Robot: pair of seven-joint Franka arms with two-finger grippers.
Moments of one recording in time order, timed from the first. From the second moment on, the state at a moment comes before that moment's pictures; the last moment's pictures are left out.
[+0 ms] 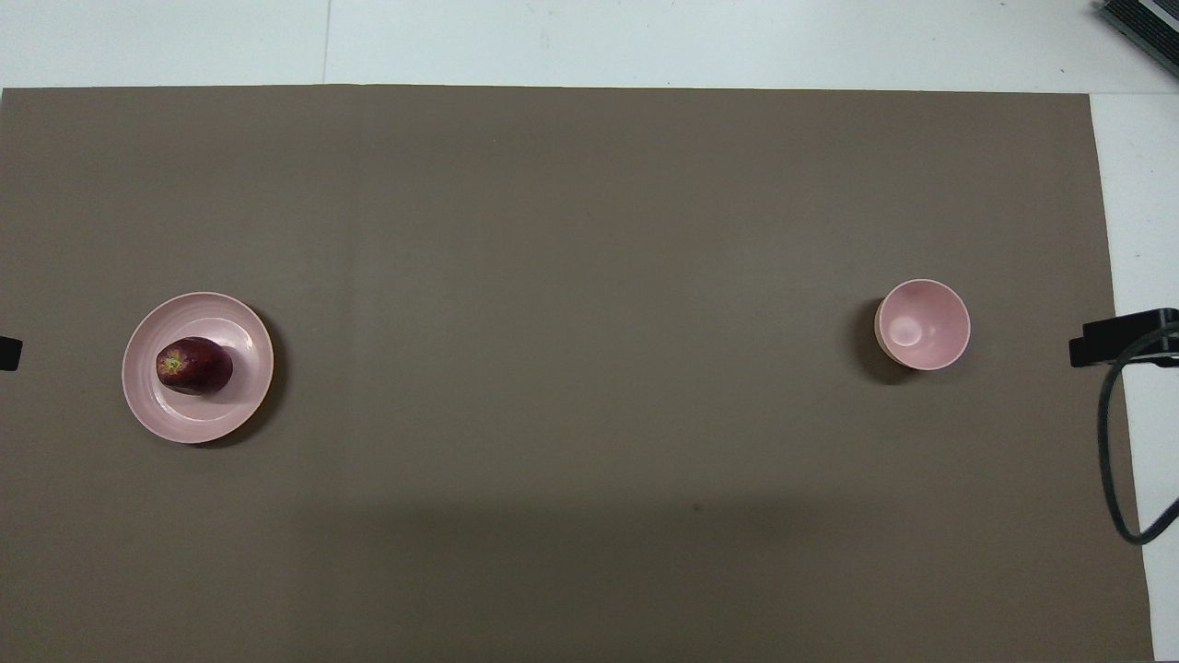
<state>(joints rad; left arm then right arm) -0.05 -0.05 0.04 -1.38 -0.02 1.30 0.11 0.07 -0.11 -0.09 -1.56 -0.02 1.44 0.03</state>
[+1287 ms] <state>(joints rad) -0.05 -0.05 0.04 -1.38 -0.02 1.30 0.11 0.07 -0.11 -0.09 -1.56 -0.02 1.44 0.03</state>
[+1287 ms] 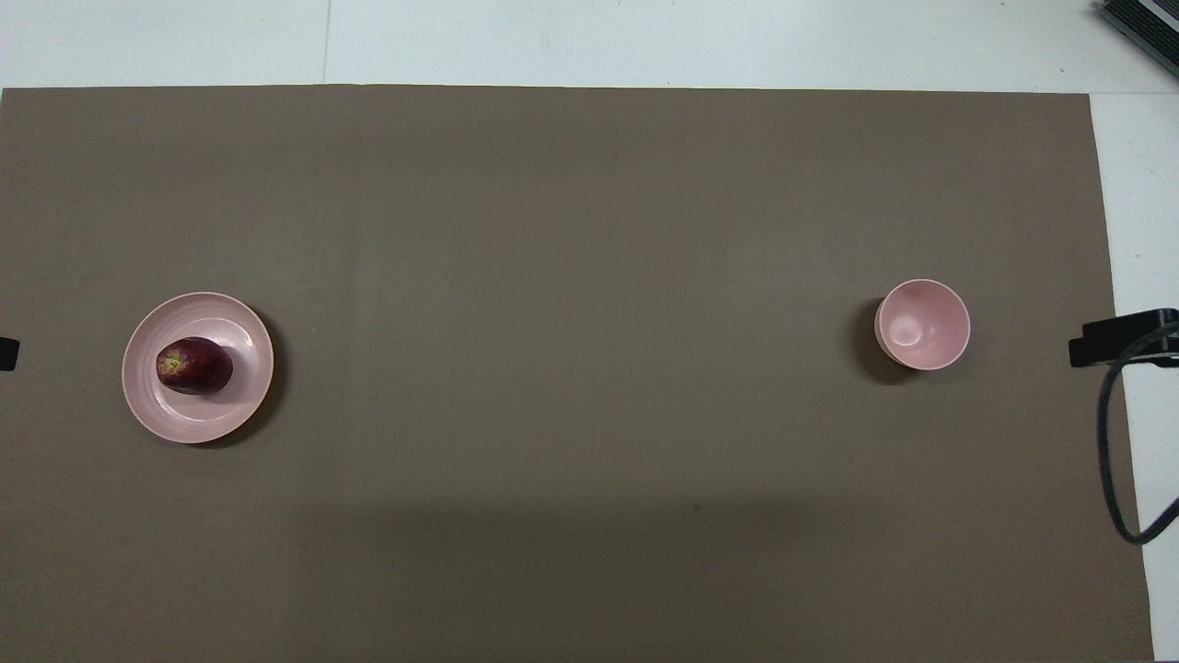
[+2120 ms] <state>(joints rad) -0.05 -0.05 0.04 -1.40 -0.02 1.33 0.11 0.06 -0.11 -0.09 -1.56 -0.02 1.44 0.03</state>
